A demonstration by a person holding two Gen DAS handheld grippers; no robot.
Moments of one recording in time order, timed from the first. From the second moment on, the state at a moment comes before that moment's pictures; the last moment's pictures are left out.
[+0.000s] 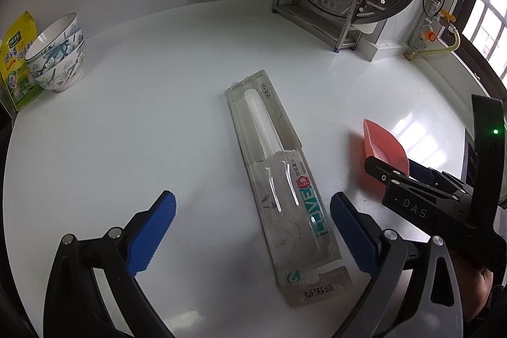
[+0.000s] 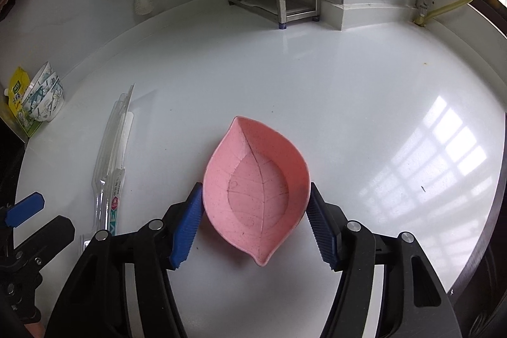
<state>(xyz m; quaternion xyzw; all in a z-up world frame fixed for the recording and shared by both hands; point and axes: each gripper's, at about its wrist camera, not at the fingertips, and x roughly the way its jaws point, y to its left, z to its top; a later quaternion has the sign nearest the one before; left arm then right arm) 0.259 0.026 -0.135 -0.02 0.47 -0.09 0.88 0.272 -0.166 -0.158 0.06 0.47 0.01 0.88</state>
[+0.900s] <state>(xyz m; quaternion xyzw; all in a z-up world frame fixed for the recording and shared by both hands) 0.278 -0.009 -0.163 0.03 0.48 -0.04 0.87 0.253 -0.192 -0.158 0.08 0.47 0.00 0.88</state>
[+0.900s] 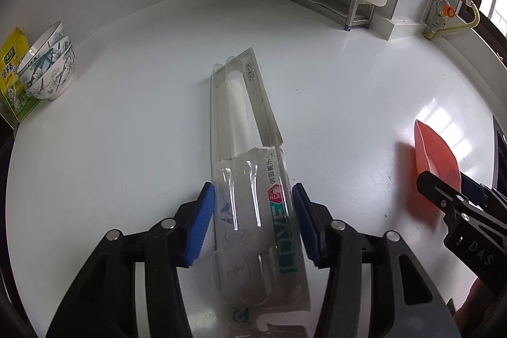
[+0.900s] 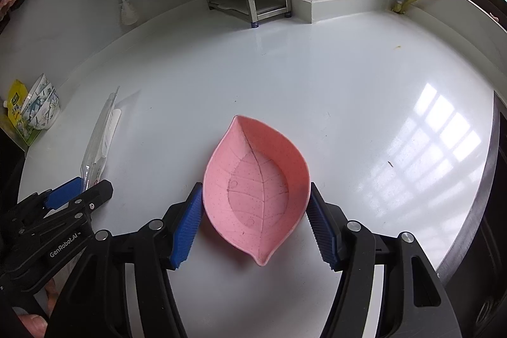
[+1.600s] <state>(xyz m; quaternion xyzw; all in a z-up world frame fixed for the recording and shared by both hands) 0.211 -0.004 -0.124 0.04 0.47 -0.08 0.88 0.192 -0.185 -0.133 0.10 0.47 0.03 0.88</state>
